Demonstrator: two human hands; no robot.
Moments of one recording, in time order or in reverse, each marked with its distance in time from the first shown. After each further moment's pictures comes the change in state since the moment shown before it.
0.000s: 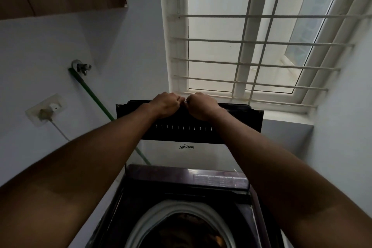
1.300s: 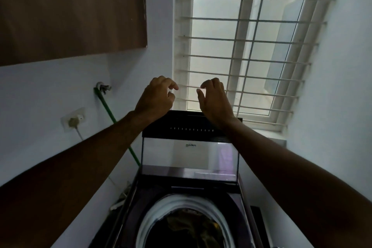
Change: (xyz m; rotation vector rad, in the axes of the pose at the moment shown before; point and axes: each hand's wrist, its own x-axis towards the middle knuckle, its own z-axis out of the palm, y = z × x) left_hand -0.226 0.027 -0.115 -0.210 0.710 0.231; right_hand -0.172 -0.076 -0.090 0.165 0.804 -0.191
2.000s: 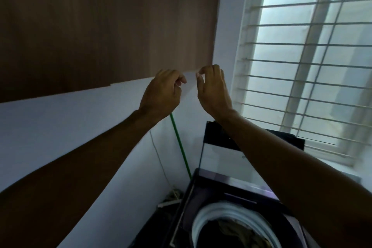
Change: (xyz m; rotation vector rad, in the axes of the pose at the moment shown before) left_hand -0.101 -0.030 -0.226 0.198 0.259 -0.024; right_hand 0.017 -0.259 0.001 0.335 0.205 -0.265
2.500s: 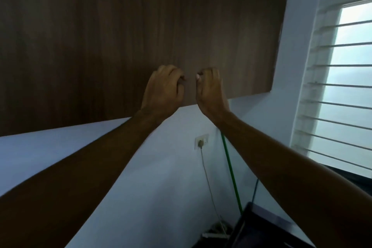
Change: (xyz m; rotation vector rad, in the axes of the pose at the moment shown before) left_hand 0.005 -0.039 -0.142 0.494 0.269 0.045; right_hand 0.064 -0.135 0.071 0.471 0.016 -0.065
